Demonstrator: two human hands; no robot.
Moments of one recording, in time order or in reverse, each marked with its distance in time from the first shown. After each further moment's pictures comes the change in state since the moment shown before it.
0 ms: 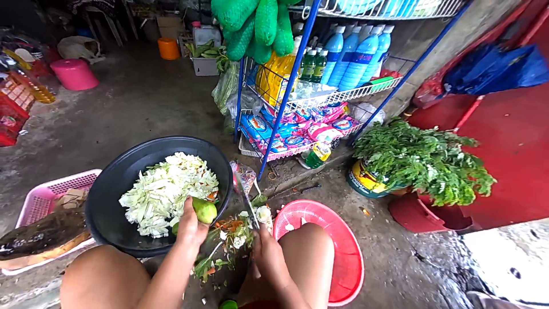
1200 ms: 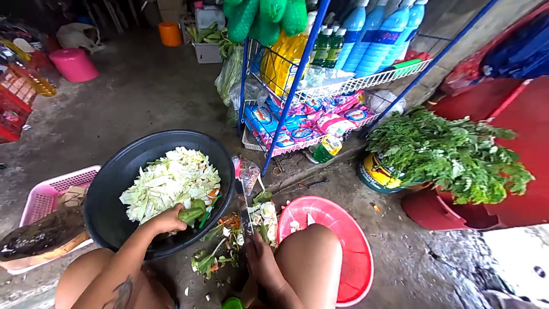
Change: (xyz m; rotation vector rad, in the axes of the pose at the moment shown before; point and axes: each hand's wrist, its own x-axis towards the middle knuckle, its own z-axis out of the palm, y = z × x) left_hand 0.124 0.050 -0.083 1.738 -0.508 -0.142; right_hand 0.019 0.039 0.036 0.333 -0.245 0.102
